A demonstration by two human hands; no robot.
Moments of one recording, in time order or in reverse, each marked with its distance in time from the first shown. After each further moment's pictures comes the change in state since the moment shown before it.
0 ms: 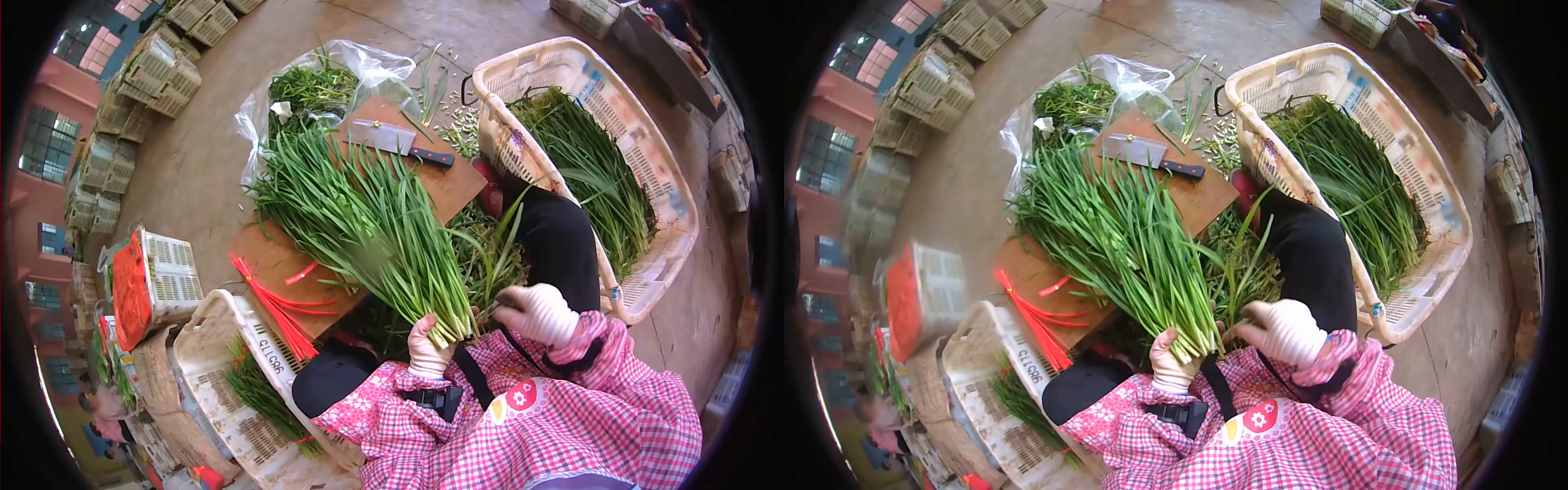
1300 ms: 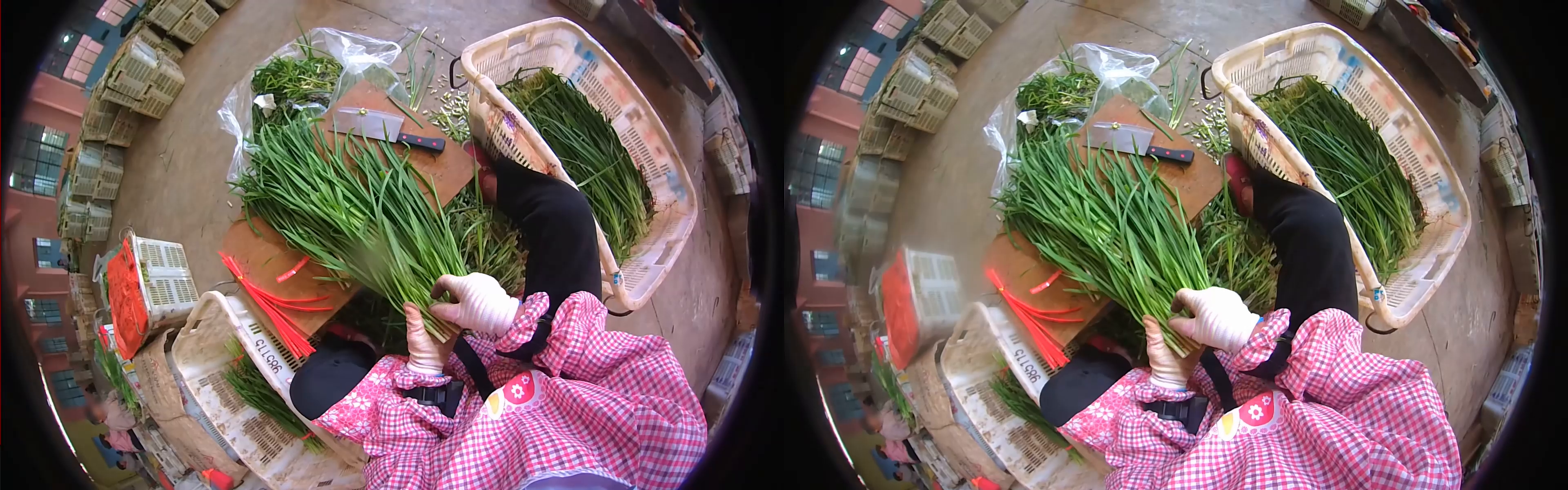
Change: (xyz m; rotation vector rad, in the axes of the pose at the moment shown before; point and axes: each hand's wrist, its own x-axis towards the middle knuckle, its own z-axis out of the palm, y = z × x) left_hand -0.006 -0.006 -0.010 0.024 0.121 0.087; right_hand 0.052 -0.036 0.060 0.167 -0.097 -0.012
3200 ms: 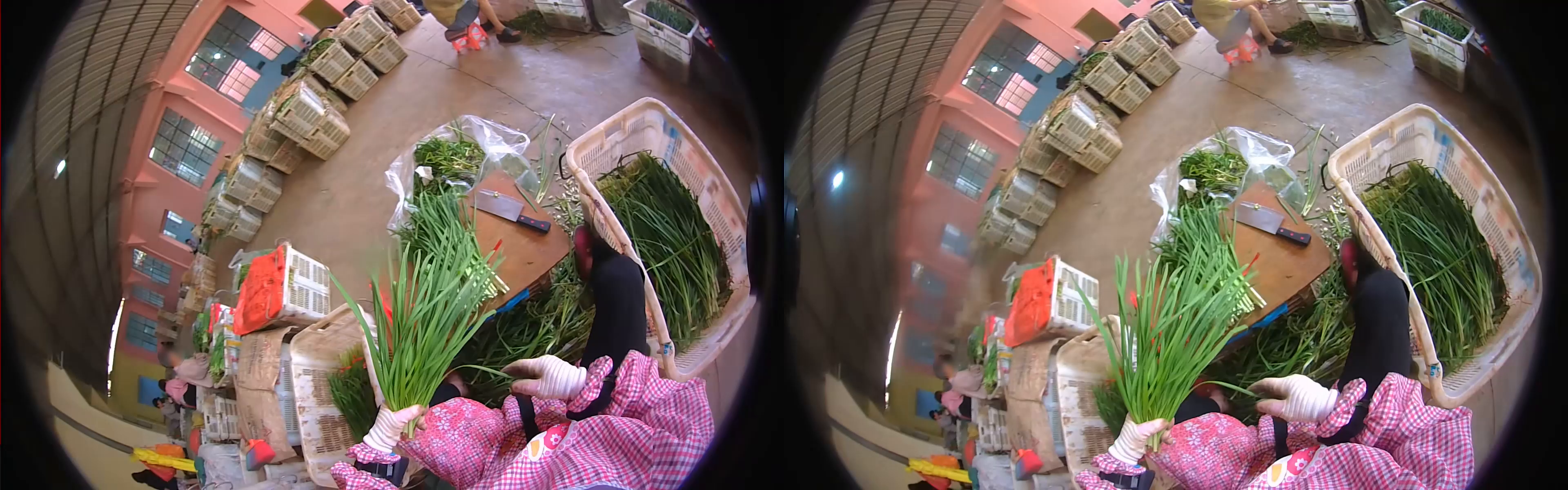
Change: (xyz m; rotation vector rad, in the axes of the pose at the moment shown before) left_hand -0.219 0.120 0.066 1.070 0.437 0.240; right_hand -0.067 -0.004 -0.027 0.509 -0.502 -0.220
